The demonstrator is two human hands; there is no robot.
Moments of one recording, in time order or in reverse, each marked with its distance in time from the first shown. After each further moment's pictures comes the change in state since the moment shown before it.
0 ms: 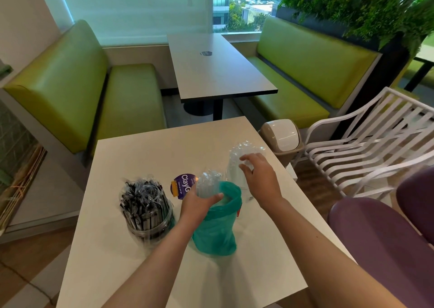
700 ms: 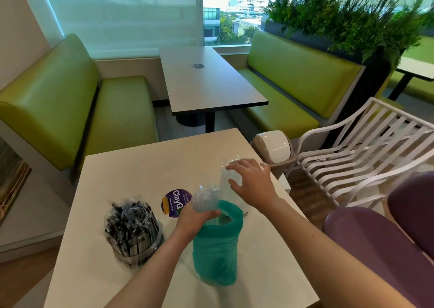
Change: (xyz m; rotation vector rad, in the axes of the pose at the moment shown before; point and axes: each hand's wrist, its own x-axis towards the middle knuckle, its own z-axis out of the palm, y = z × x) left_hand 0.025 -0.001 0.007 -0.028 -0.163 -0.069; right_hand 0.037 0.009 -0.012 -0.443 -0.126 -0.237
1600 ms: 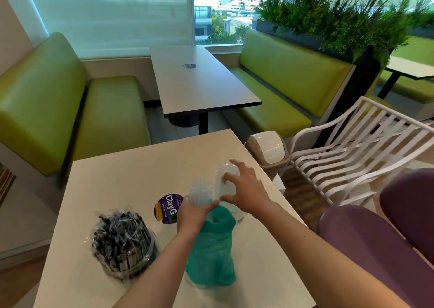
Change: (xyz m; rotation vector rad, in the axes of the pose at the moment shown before) left_hand 0.041 0.006 0.026 0.232 0.260 -0.062; right_hand 0.004 0.006 0.008 0.071 -0.166 0.064
